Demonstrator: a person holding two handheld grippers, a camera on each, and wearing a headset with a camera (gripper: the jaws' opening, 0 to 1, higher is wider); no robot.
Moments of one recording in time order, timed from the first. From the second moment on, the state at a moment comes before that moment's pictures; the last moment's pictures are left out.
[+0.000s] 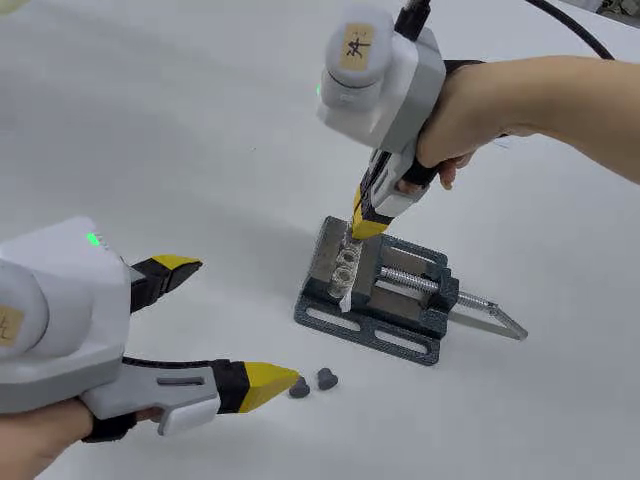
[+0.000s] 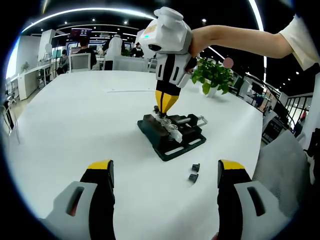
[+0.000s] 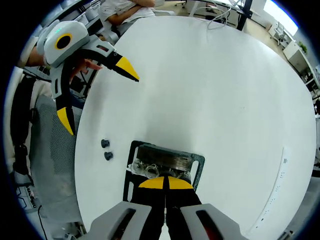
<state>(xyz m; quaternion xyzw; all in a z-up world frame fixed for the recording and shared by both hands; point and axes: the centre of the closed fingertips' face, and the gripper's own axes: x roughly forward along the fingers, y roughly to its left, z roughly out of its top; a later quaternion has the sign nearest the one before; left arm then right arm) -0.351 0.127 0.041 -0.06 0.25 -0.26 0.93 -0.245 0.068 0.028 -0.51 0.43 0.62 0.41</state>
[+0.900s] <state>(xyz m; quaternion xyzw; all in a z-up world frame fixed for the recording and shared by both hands) -0.350 0.119 0.078 -0.04 0.22 -0.27 0.94 -0.241 0.067 0.031 -0.47 0.41 0.62 0.47</state>
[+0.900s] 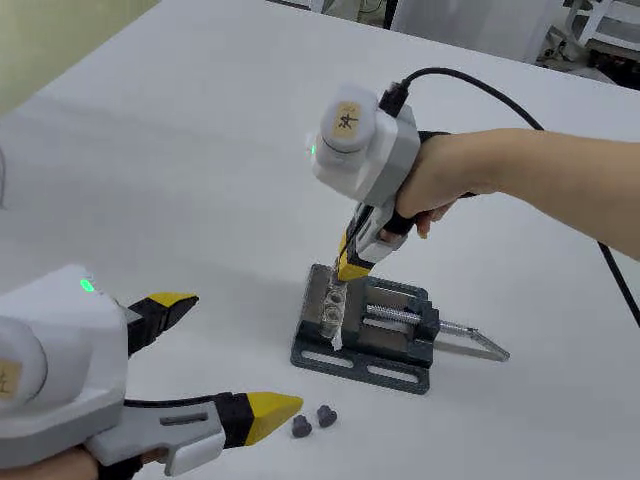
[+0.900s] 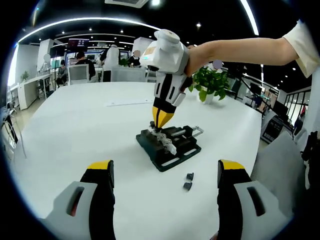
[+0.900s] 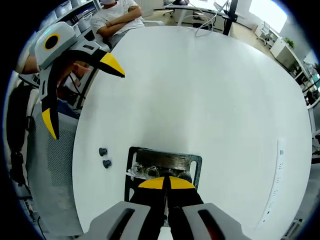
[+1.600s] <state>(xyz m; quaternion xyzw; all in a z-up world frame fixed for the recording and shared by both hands) -0.350 0.120 0.079 -0.03 0.22 -0.29 0.93 -0.242 0.069 0.029 -0.47 0.38 0.64 0.48</state>
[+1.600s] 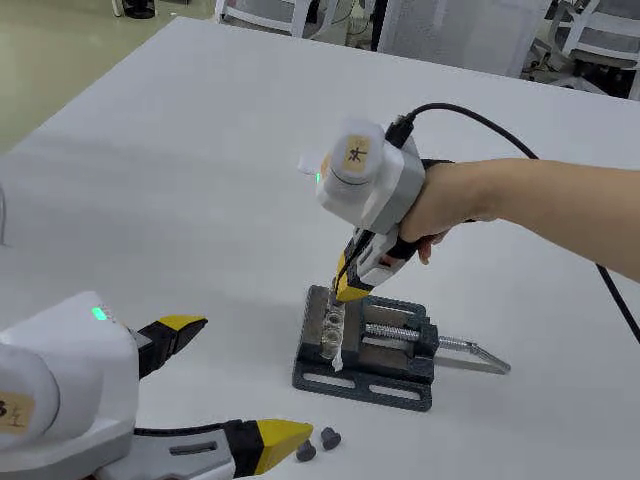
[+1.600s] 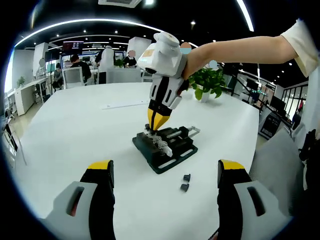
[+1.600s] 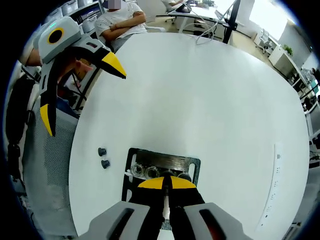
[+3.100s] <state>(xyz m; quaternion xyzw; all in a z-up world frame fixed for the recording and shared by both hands) -0.367 0.109 0.078 -0.02 0.22 -0.31 0.92 -0.346 0.043 0.018 -0.41 0.30 0.71 0.48</state>
